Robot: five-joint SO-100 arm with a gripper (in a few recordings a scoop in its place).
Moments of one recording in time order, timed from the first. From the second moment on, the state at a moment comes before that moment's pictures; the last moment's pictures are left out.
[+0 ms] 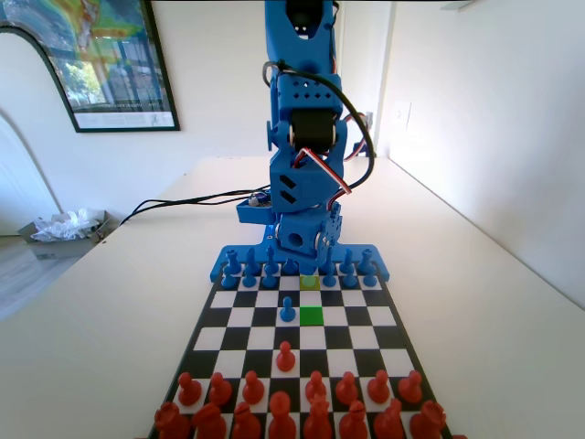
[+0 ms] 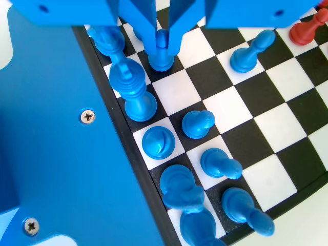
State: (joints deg) arm -2.1 96.6 147.1 37.8 -152.1
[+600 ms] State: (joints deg) arm -1.0 92.5 131.7 53.6 -146.4
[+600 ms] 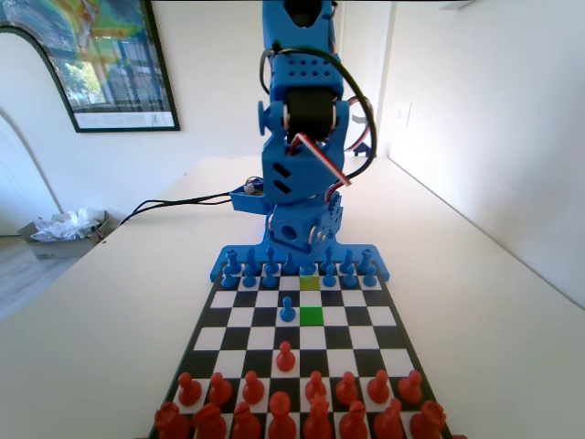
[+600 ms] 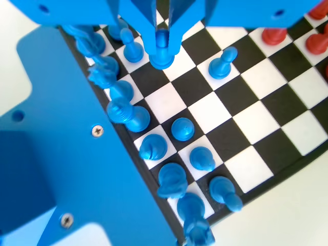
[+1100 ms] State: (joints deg) arm -2.5 83.8 121.0 53.2 -134.8
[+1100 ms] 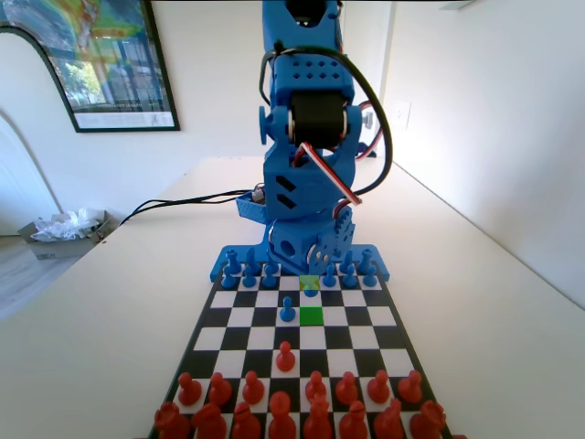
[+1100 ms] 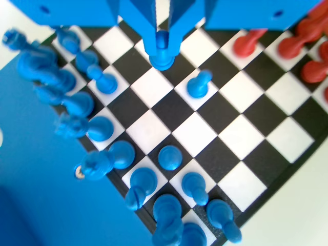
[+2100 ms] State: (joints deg) arm -0.9 82.1 125.4 41.0 -135.7
